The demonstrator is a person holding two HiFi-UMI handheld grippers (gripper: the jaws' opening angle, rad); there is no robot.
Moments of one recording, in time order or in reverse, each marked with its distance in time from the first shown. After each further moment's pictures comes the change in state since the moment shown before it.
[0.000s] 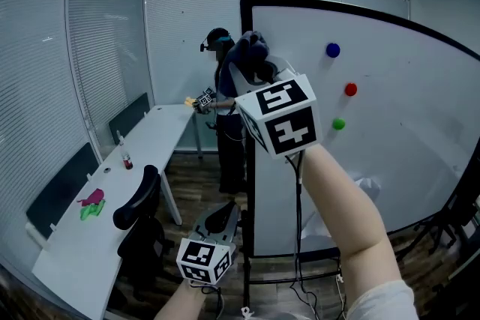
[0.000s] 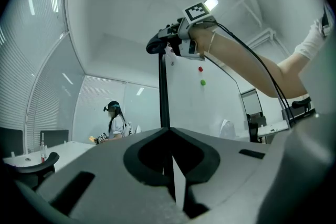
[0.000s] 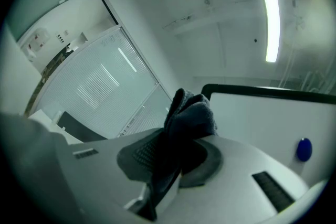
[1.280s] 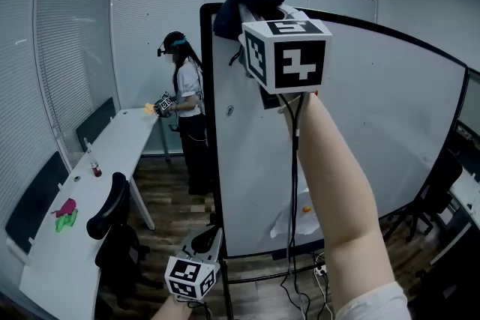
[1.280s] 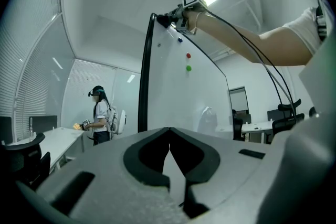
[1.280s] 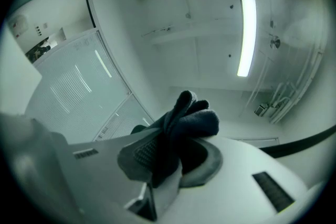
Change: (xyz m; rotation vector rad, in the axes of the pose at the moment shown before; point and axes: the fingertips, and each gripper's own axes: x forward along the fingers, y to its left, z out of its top) left arm -0.005 -0.050 -0.054 -0.050 0.114 -0.126; right arm -0.027 -0.127 0.076 0.029 -0.098 -0.266
